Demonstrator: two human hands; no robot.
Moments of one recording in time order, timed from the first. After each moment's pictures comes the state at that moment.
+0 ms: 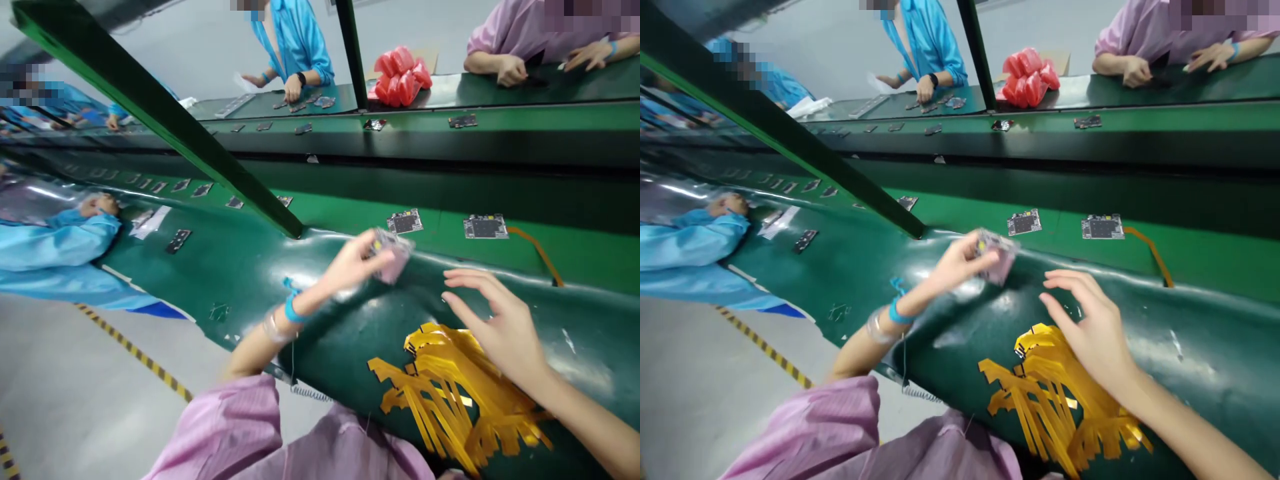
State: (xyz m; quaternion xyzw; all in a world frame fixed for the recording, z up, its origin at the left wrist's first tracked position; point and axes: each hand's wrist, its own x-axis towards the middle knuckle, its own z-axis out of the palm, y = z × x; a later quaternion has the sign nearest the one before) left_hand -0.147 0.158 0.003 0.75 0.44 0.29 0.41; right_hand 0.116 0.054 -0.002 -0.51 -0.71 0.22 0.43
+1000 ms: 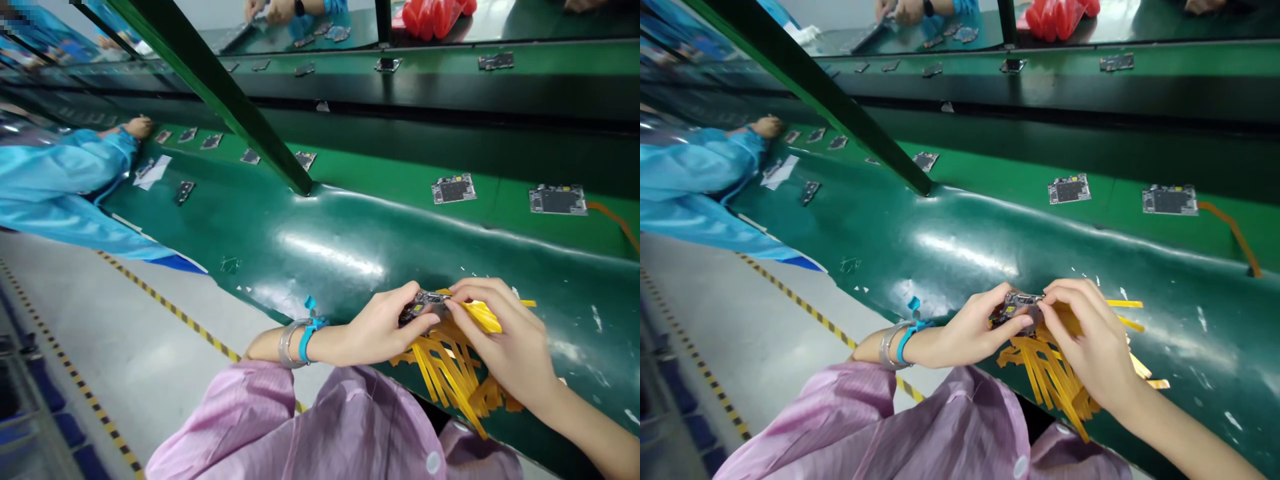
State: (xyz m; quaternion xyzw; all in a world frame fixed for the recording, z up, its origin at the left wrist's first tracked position) left_hand -0.118 0.014 0.006 0.68 0.46 0.22 0.52; right_hand 0.088 0.006 -0.001 -0.49 -0.76 0.23 0.37
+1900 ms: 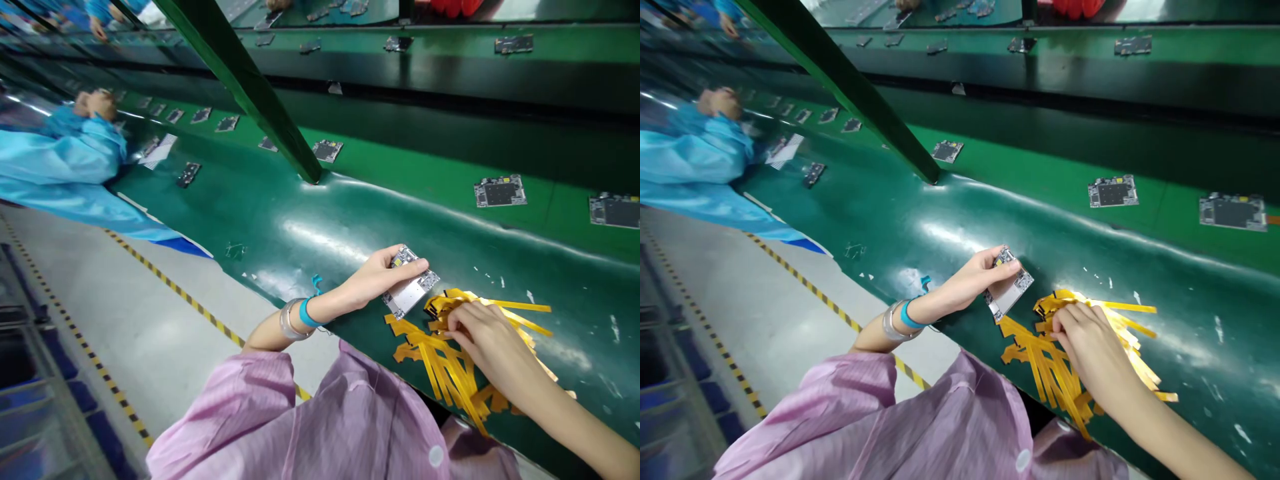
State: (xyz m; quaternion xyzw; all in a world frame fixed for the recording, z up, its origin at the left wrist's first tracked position) left_hand -0.135 0.062 -0.006 0.41 0.49 0.30 0.71; right_hand 0.103 -0.004 -0.051 -0.45 -0.84 0.27 0.10
